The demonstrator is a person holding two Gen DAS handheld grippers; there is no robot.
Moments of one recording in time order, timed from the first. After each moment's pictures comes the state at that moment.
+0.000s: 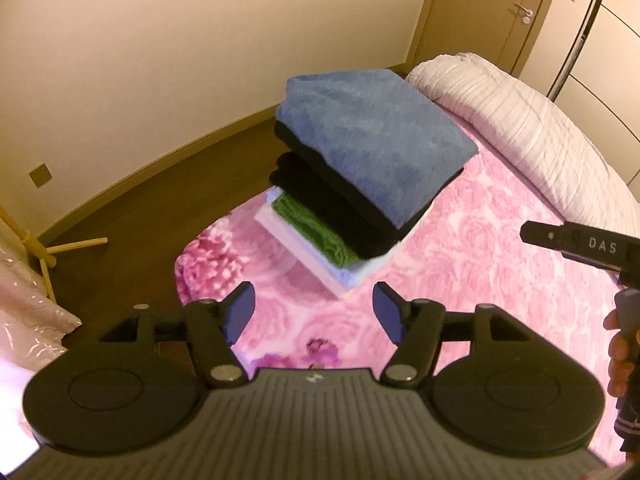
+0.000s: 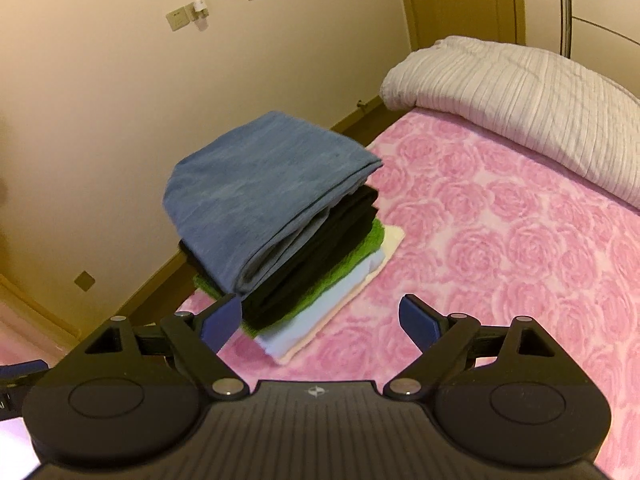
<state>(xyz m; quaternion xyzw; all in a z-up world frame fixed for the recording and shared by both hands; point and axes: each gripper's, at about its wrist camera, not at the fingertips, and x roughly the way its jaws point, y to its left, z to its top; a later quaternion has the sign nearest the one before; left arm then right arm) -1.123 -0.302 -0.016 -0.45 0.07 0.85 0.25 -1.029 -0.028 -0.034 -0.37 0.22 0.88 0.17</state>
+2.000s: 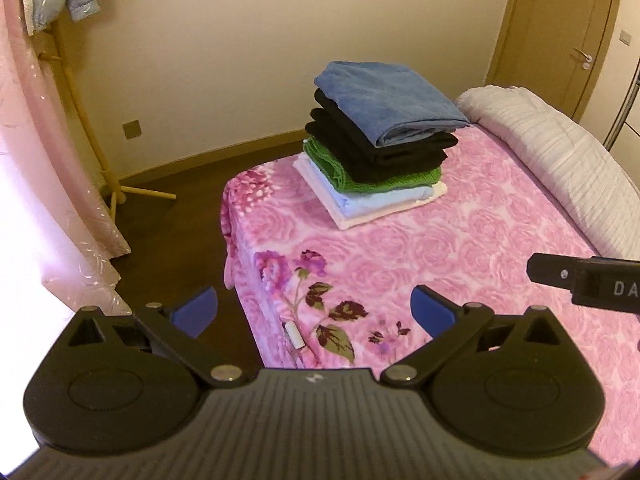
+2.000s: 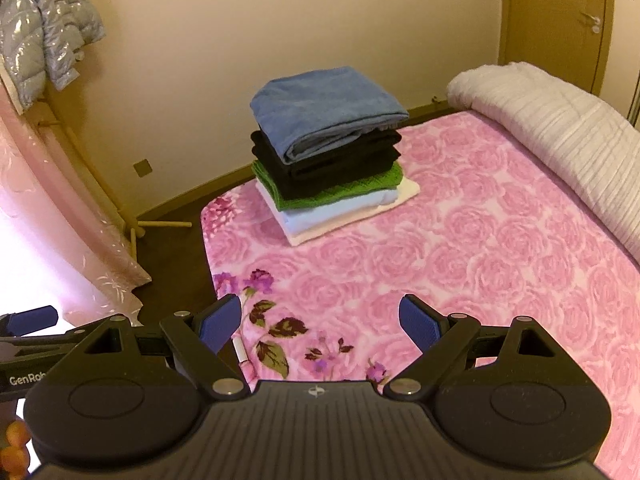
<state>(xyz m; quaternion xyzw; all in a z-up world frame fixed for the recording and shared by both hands) -0.863 -0.267 -0.014 -0.41 0.02 0.91 0.10 -0.837 -0.048 -0.009 -0.41 0.10 0.90 0.03</state>
